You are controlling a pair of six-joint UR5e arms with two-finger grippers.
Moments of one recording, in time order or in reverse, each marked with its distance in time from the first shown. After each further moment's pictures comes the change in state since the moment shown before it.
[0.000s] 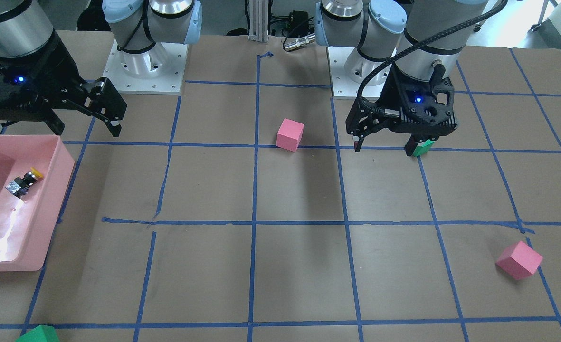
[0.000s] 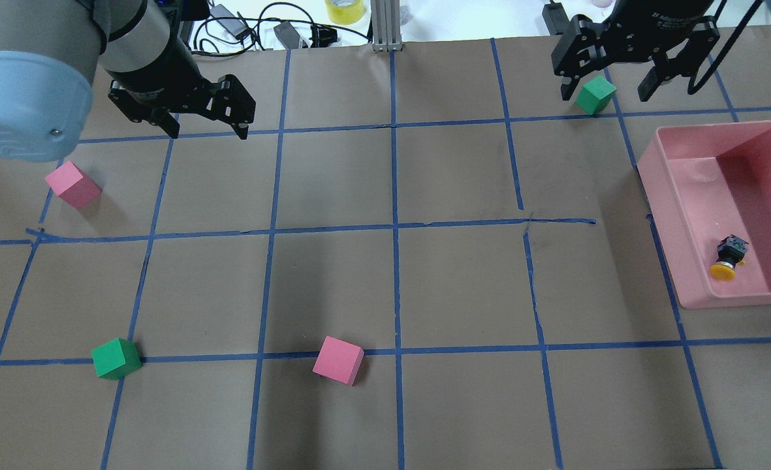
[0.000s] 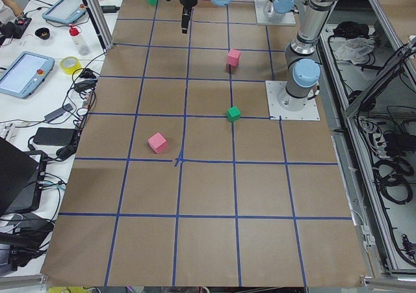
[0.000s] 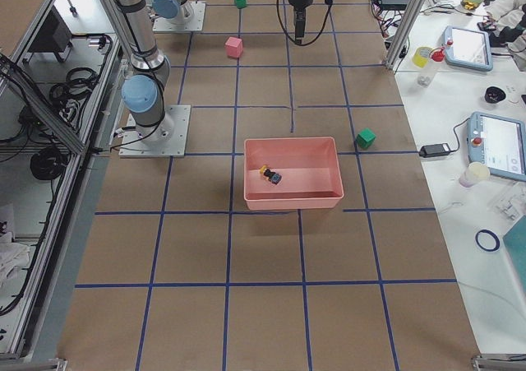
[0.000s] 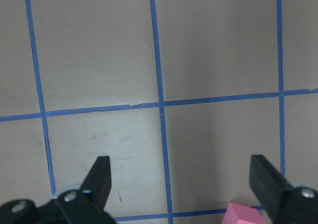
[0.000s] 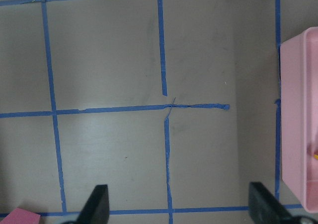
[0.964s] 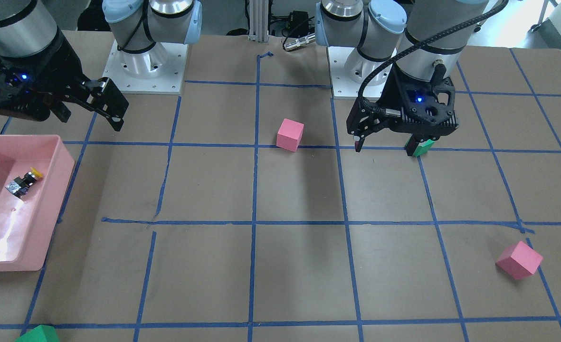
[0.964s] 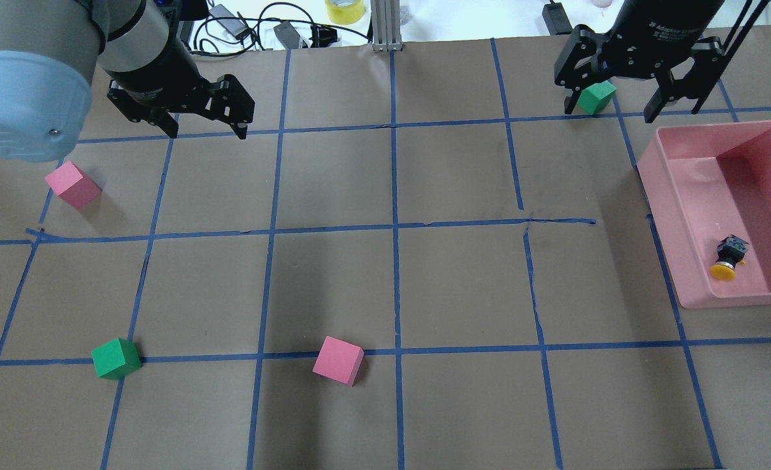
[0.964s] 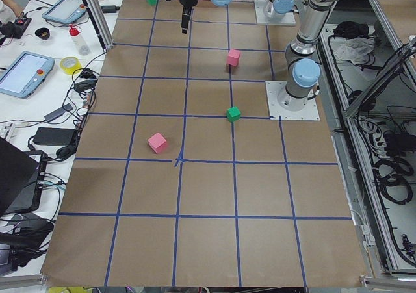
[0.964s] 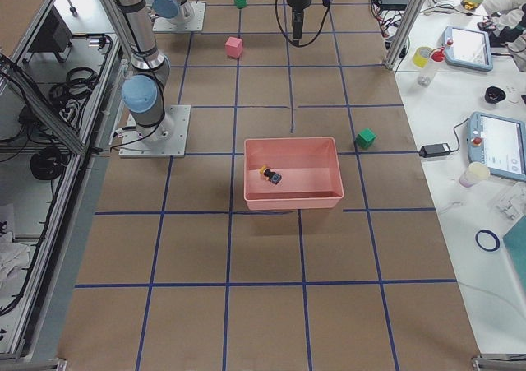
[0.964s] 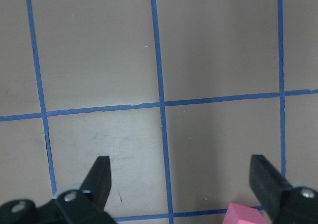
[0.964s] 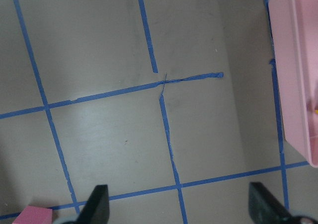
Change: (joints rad) left arm 0.001 0.001 0.000 0.000 0.002 0.001; right arm 0.000 -0.004 -0.003 0.087 -0.016 0.158
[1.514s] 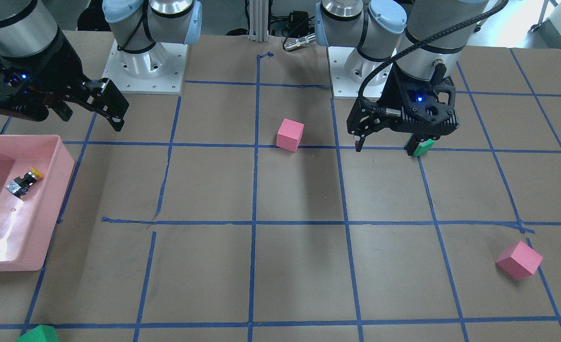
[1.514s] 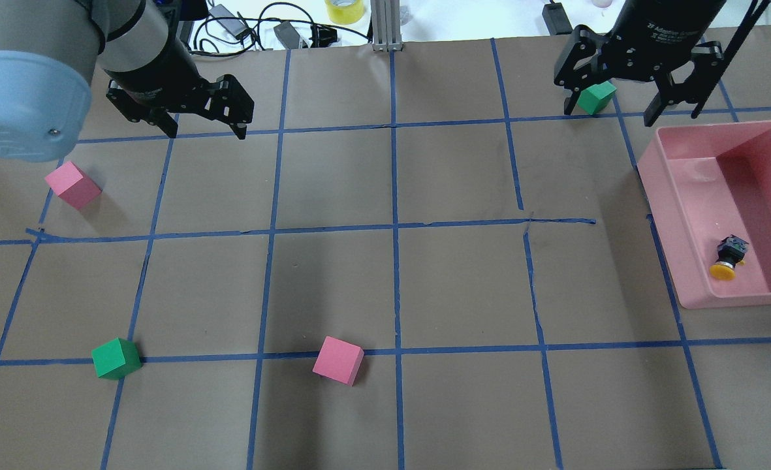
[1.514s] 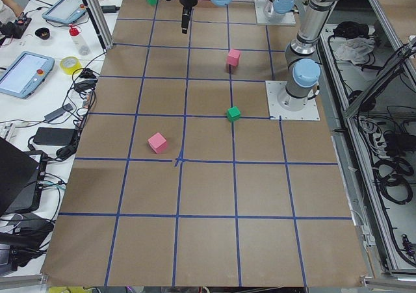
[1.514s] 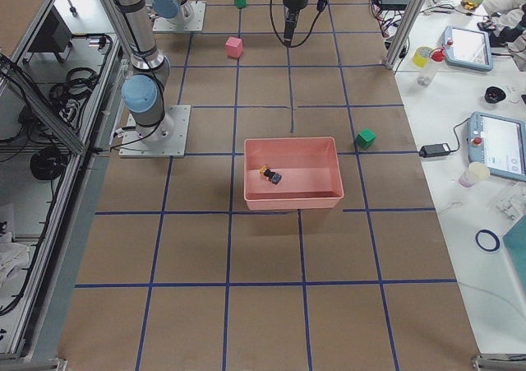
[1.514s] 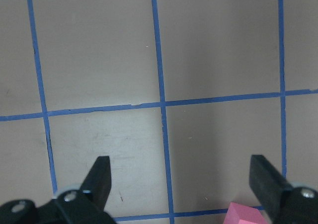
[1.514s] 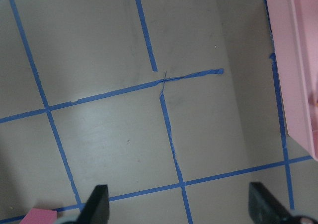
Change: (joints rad) left arm 0.000 0.001 0.000 -0.001 0.003 0.000; right arm 0.000 -0.002 0.004 -0.001 0.004 0.022
